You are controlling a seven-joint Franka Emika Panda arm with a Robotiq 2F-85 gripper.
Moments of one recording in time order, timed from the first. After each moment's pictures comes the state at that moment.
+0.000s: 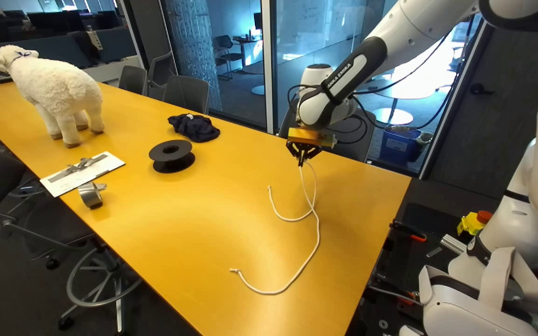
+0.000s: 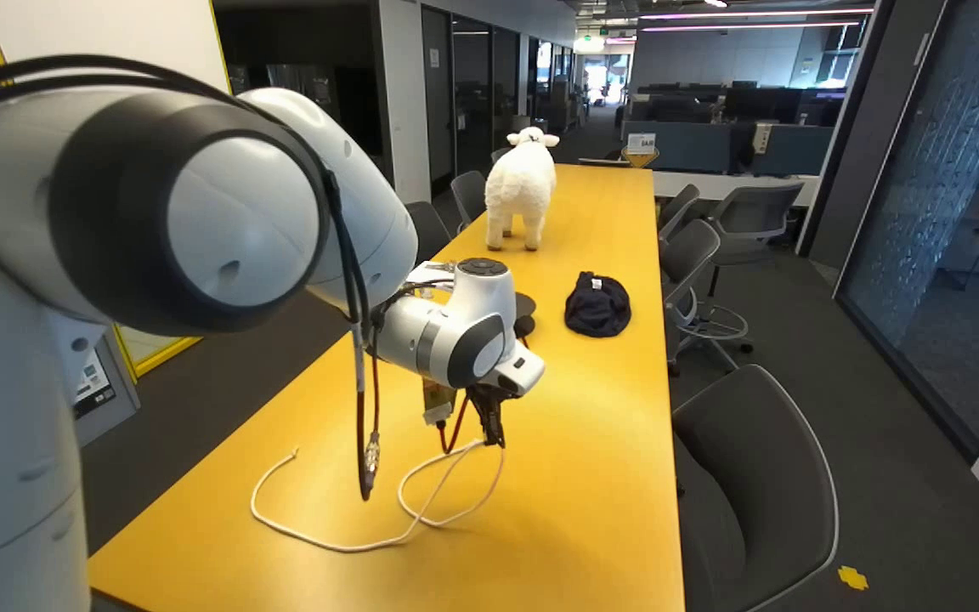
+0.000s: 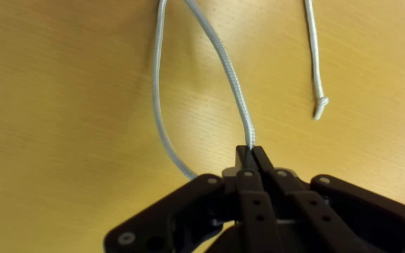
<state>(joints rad) 0.01 0.28 -0.16 -2.20 0.10 2.61 0.86</state>
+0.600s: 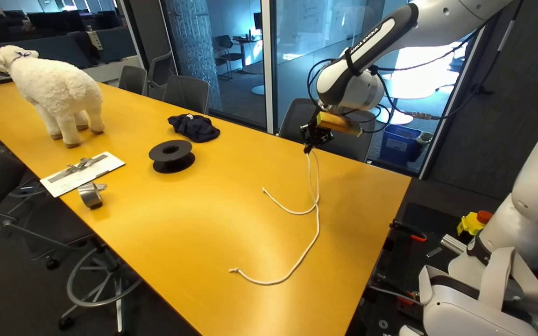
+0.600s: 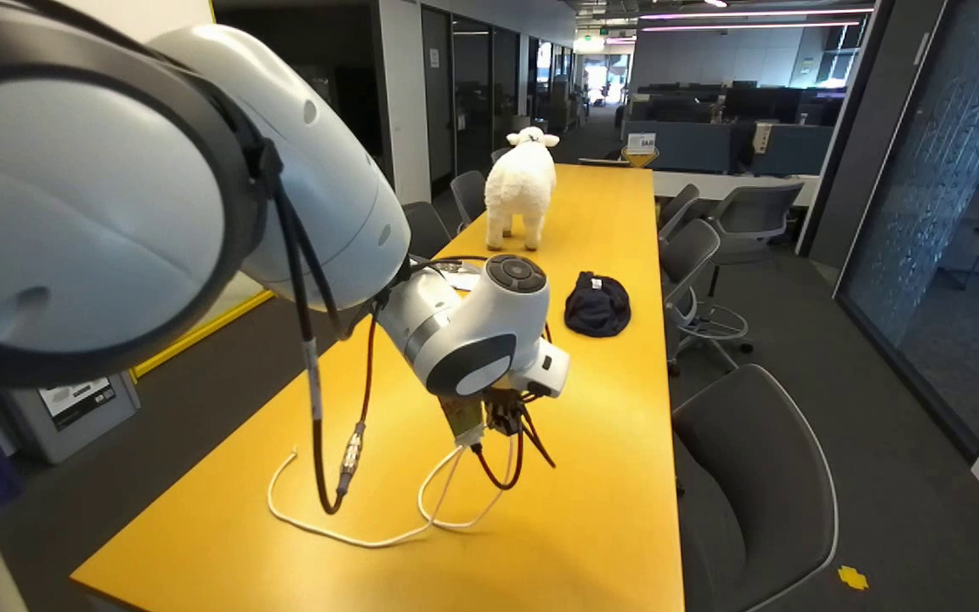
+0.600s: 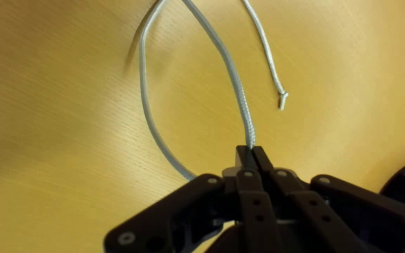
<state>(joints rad) -0.34 0.09 0.13 -2.36 0.48 2.70 0.18</state>
